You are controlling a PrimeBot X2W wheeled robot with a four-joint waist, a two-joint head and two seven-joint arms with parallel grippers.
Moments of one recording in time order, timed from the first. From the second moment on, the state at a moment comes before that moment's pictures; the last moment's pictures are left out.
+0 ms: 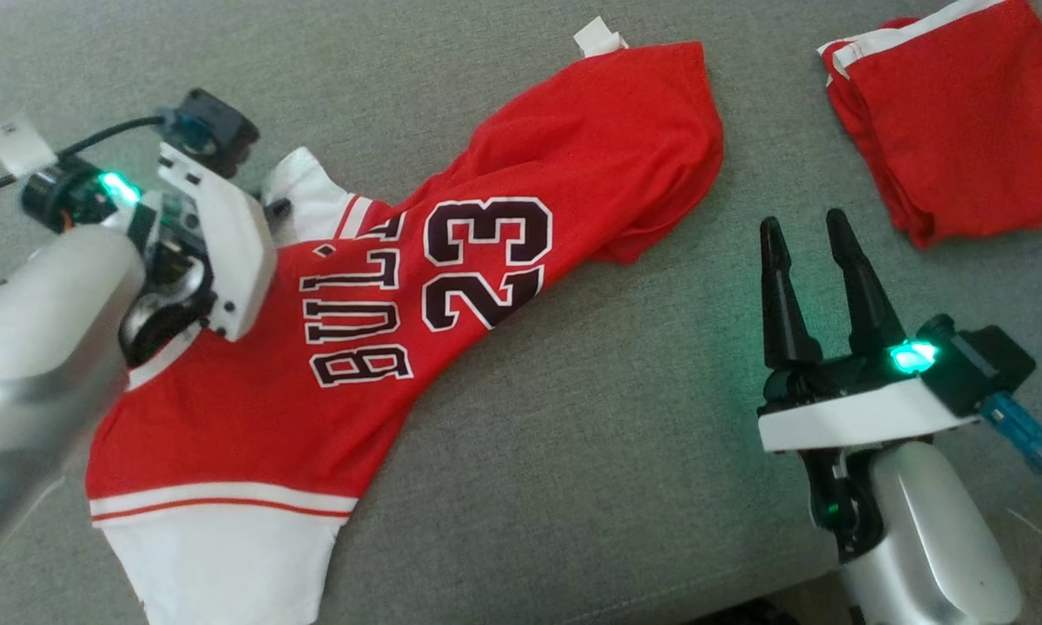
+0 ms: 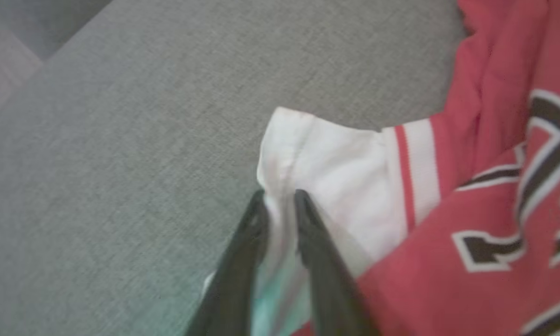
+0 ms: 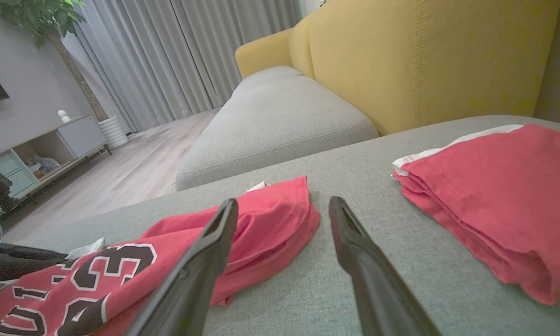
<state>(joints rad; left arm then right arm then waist) -1.01 0.57 -1.08 0.54 -0.82 -0.13 0.54 -0.21 -0.05 0.18 0.16 0.33 0.13 -0.25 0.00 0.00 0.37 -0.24</state>
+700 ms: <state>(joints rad) -1.37 0.55 -0.98 0.87 -0.62 0.14 -0.02 -0.23 -0.05 0.22 0.16 0.36 0.13 -0.25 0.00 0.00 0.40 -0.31</state>
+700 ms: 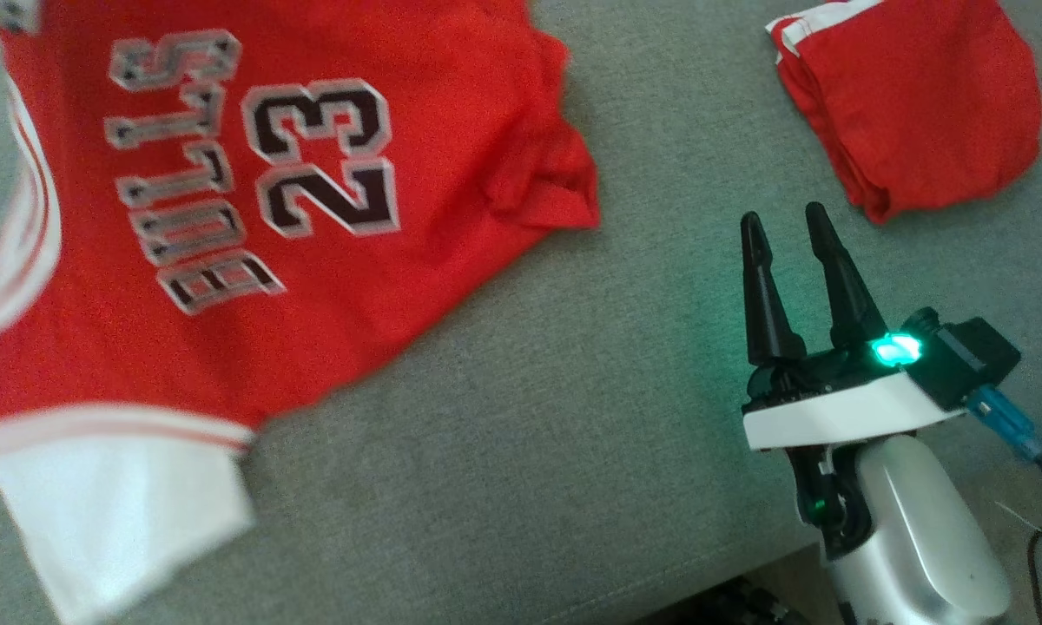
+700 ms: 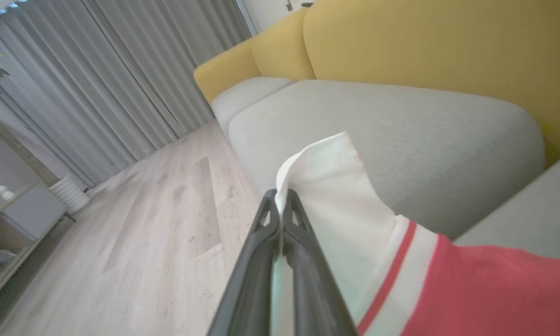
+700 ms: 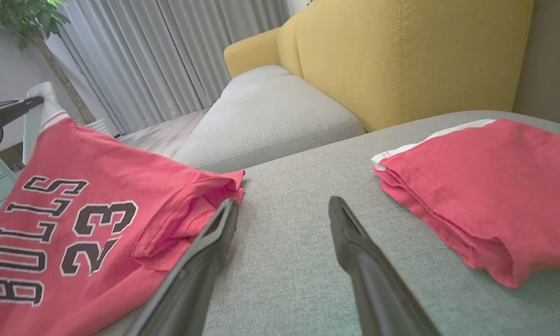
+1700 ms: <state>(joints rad) -1.19 0.41 -0.88 0.98 -0.68 0.13 -0.25 -0.25 -0.05 0.16 0.19 0.30 0.13 -0.25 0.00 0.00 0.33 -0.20</state>
